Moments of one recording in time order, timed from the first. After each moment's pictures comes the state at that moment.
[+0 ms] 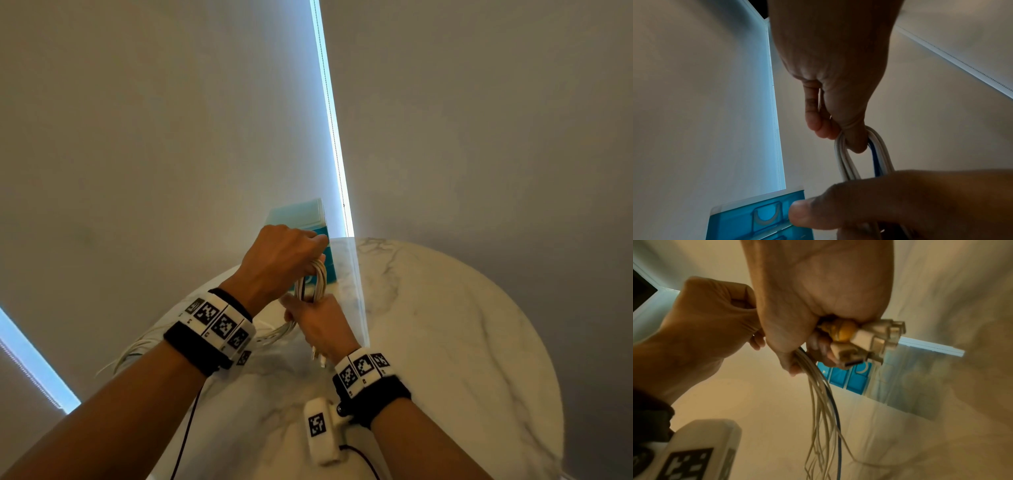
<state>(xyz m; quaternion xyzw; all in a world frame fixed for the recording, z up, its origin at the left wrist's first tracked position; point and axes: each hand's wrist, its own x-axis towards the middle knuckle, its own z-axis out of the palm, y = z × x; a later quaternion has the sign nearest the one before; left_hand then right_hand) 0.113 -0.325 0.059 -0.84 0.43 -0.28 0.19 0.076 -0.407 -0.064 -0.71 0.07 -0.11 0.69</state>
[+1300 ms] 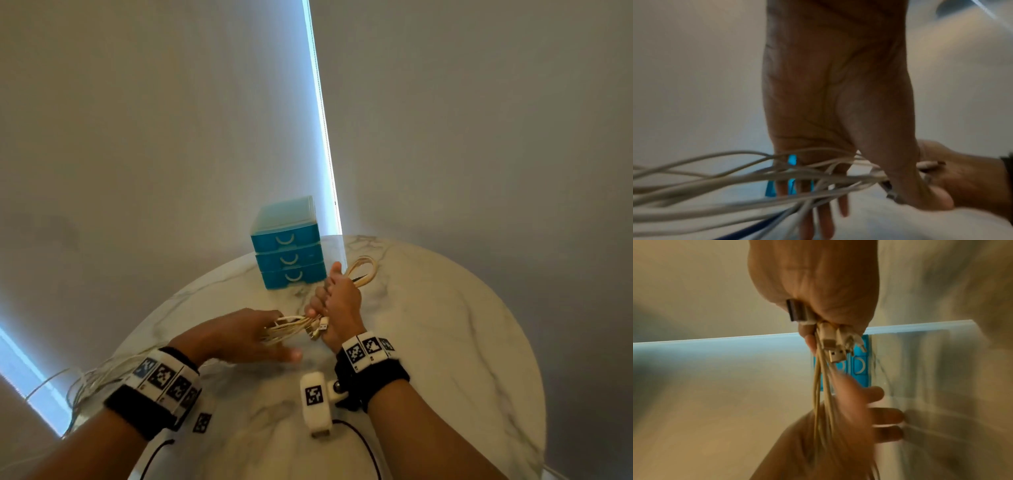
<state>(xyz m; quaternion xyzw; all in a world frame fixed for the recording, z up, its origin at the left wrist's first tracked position) 0.119 -0.262 -0.018 -0.93 0.33 0.17 -0.02 0.087 -0.439 -0.063 -0.33 0.18 -0.12 0.92</state>
